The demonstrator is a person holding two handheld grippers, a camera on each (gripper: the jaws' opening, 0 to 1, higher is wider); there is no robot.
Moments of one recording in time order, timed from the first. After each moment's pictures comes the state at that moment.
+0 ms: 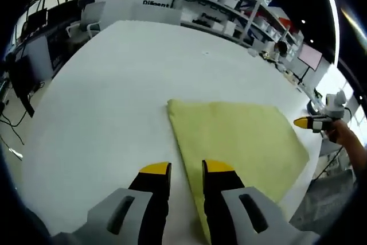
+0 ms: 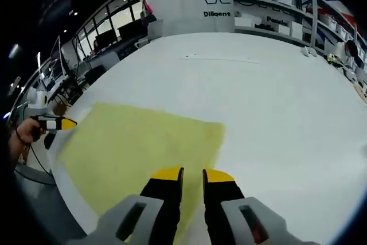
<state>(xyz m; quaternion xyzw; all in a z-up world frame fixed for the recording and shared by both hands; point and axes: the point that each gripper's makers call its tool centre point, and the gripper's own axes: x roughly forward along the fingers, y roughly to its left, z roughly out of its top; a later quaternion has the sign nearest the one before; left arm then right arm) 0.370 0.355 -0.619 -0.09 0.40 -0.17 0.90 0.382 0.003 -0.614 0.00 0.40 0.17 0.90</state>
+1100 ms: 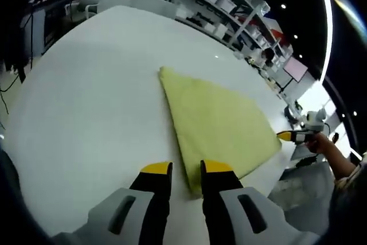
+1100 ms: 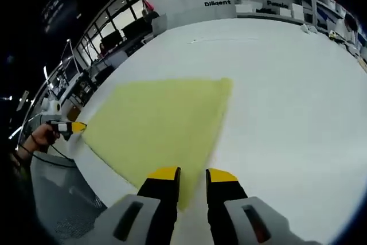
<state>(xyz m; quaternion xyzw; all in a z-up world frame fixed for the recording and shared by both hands) 0.299 0.353 -0.623 -0.18 0.40 -0.23 0.87 0.294 0.000 -0.625 0.07 0.43 0.21 0.87</state>
